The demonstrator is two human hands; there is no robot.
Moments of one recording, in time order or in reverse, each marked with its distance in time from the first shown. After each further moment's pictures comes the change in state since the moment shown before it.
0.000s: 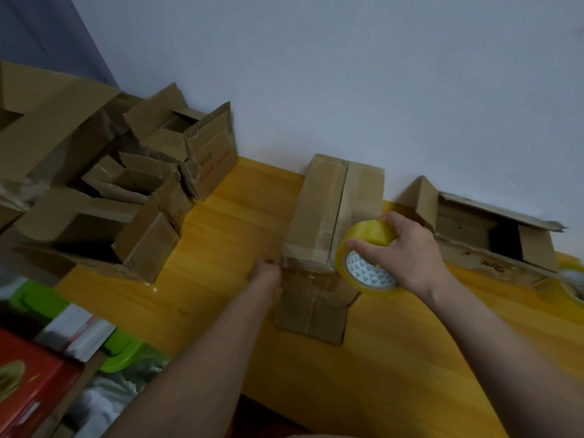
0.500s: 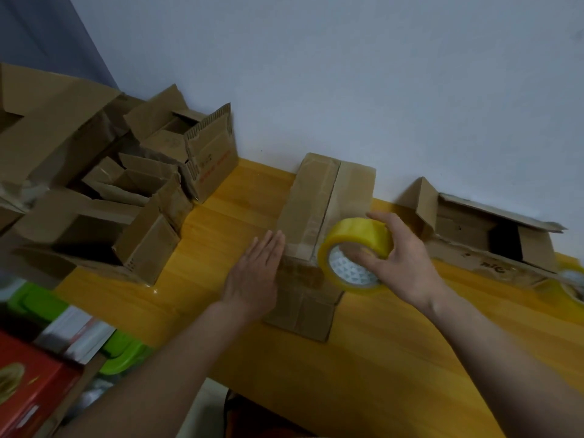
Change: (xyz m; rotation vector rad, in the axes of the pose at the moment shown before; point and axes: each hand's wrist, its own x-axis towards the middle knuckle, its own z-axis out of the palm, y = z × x) left_hand -0.006 -0.022 -0.042 1.348 0.184 1.051; right_hand -0.007 0.006 0.011 0.186 -0.038 -0.117
